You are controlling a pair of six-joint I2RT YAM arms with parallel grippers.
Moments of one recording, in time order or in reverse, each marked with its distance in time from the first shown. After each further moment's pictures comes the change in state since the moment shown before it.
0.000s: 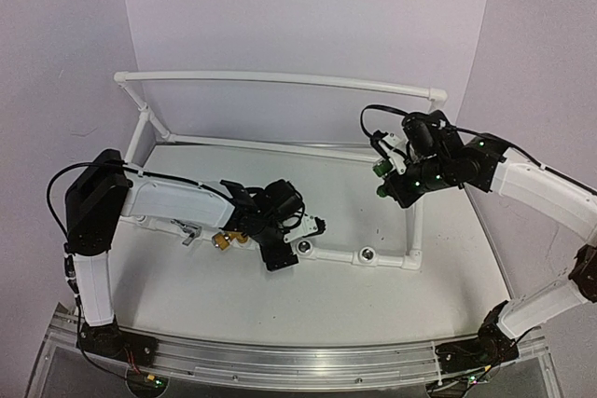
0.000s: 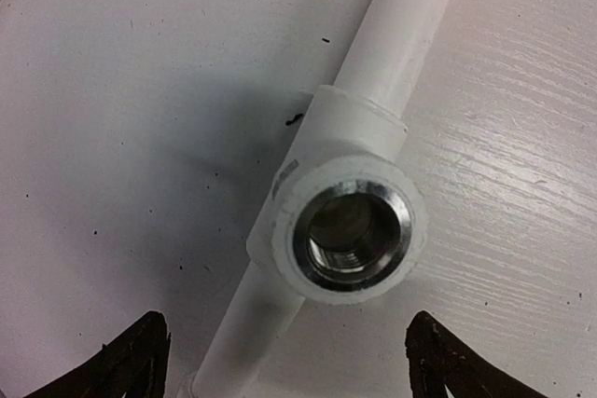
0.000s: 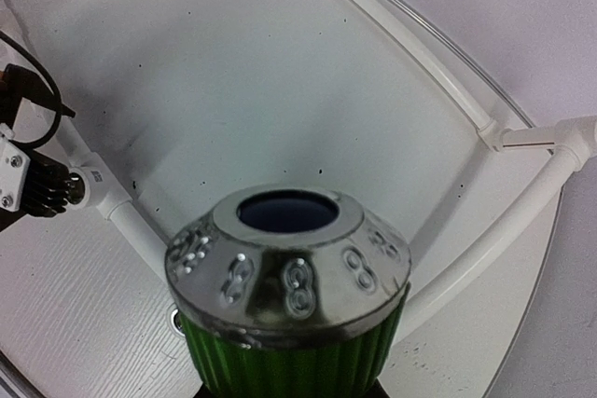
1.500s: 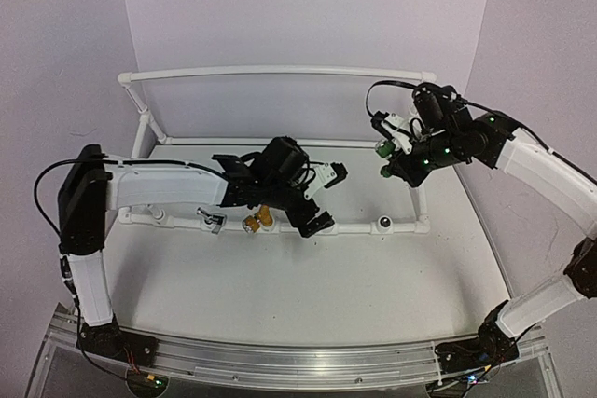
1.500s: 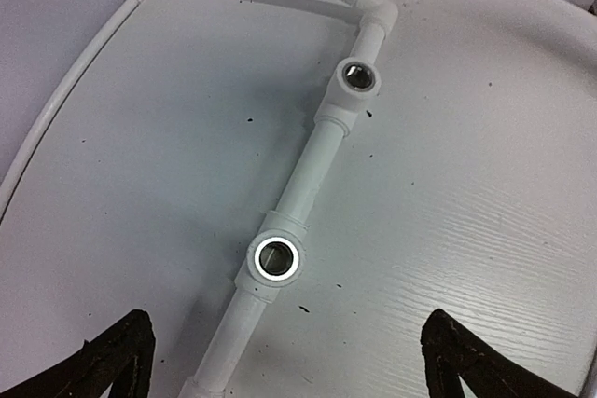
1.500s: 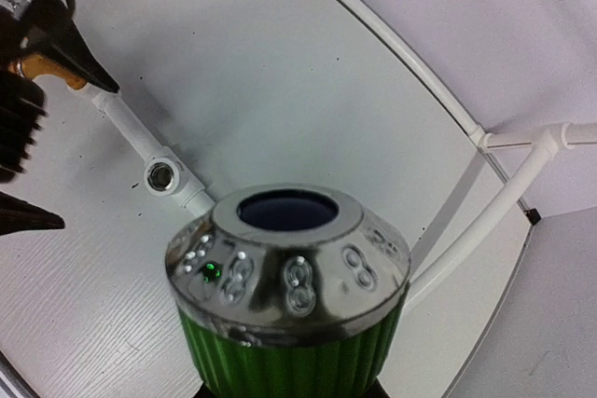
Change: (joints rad) left arm 0.026 -0.017 0.175 0.181 0.157 -0.128; right arm -0.072 0.033 0.159 -0.082 -0.067 -0.193
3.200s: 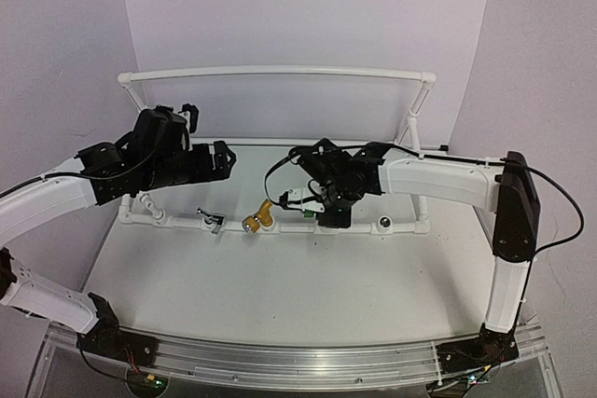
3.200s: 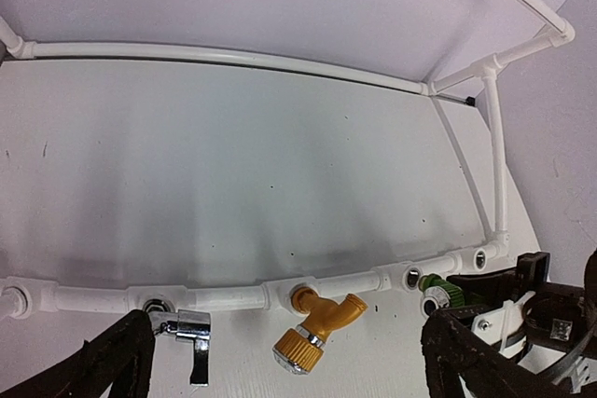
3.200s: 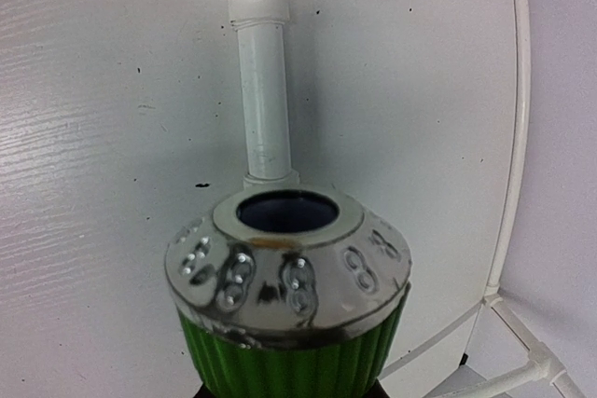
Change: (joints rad) left arm 0.191 -0.714 -0.380 -0.173 -0.339 -0.833; right arm 0.299 0.546 0.212 0.026 0.177 -0.424
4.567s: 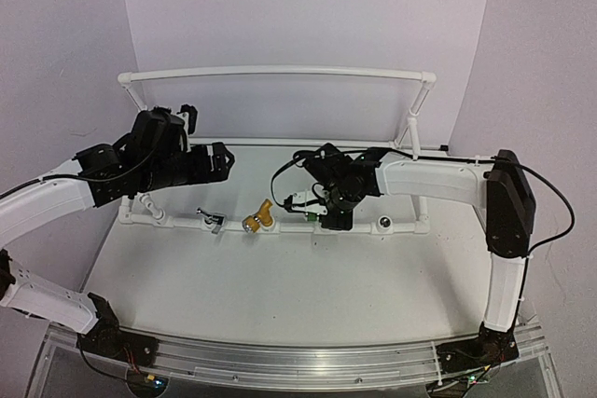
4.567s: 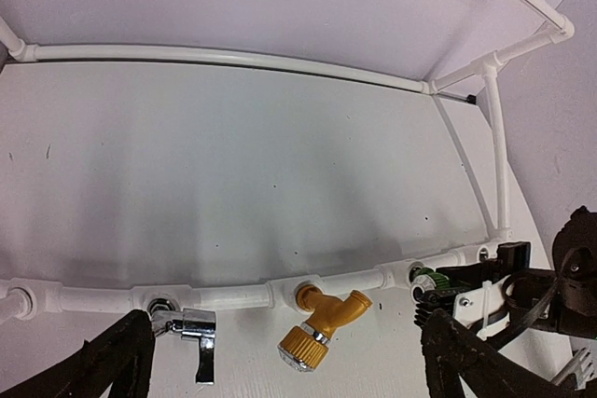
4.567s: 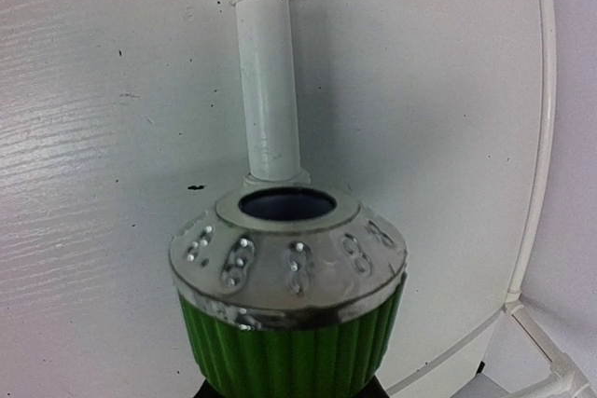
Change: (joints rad) left arm 0.000 -0.014 -0.013 0.001 -0.002 0.013; right arm -0.054 0.036 -0.039 0.054 -0.049 -0.020
